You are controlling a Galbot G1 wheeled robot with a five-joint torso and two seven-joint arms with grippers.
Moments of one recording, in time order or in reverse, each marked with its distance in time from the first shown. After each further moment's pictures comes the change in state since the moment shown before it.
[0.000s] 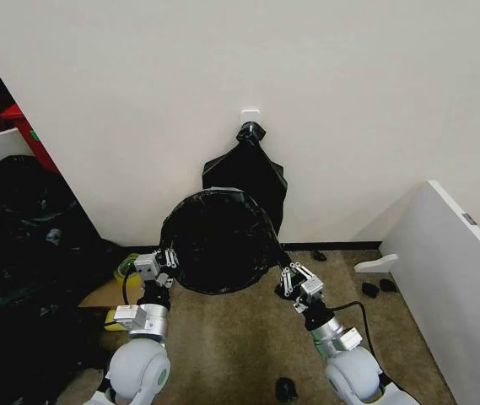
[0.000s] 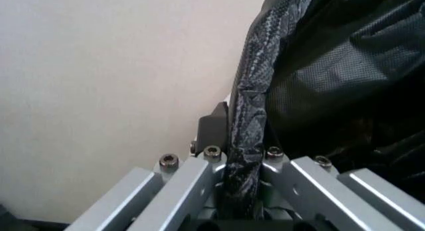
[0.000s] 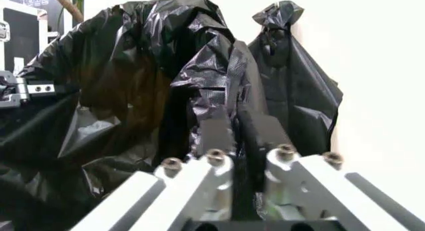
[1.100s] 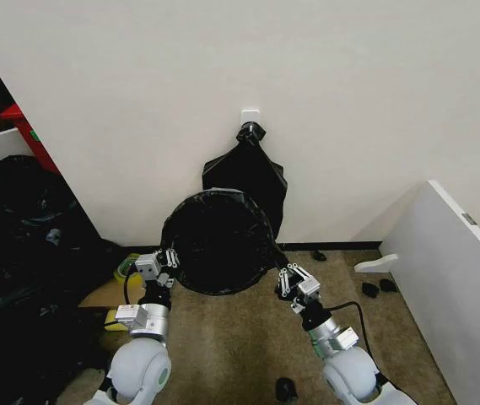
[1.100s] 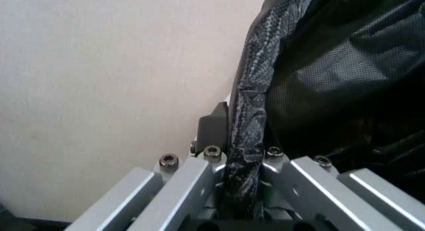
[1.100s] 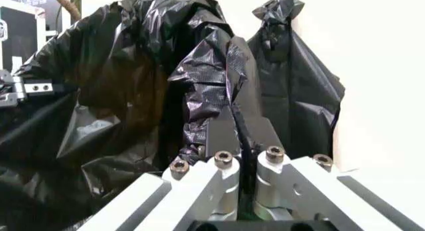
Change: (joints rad) left arm -0.004 -0.001 0.002 0.006 -0.002 -0.001 0.001; right arm 0.014 0.007 -0.006 -0.016 0.008 -0.004 -0.002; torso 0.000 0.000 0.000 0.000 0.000
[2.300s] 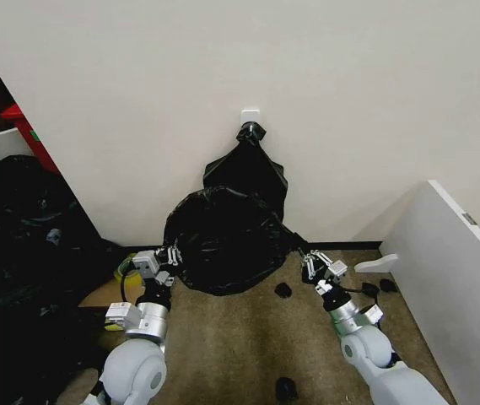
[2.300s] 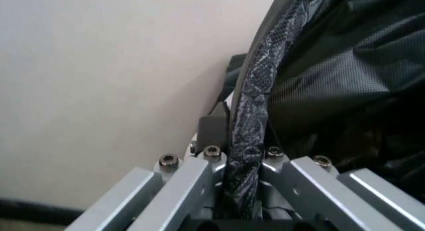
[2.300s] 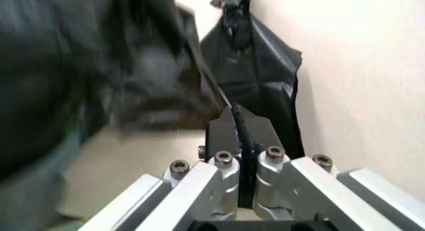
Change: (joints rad) left arm 0.019 0.038 0.004 -0.147 -0.248 0.104 0.024; right arm 0.120 -0.001 0.110 -0.252 0.350 0.100 -0.368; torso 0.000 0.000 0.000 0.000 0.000
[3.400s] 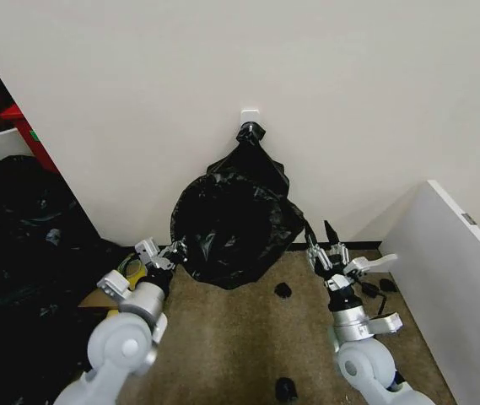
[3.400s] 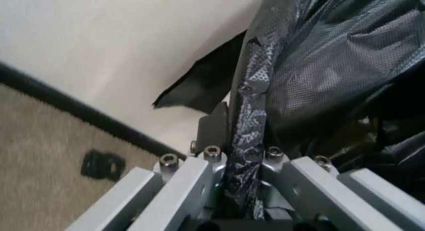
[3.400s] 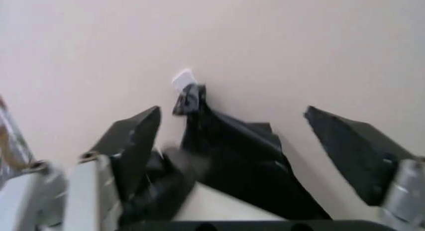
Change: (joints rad) left arm -0.122 -0.008 -0.137 0.077 -0.591 0.376 -0.021; right arm -0.165 -0.003 -0.005 0.447 0.320 -0.127 0.330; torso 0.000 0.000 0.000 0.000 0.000
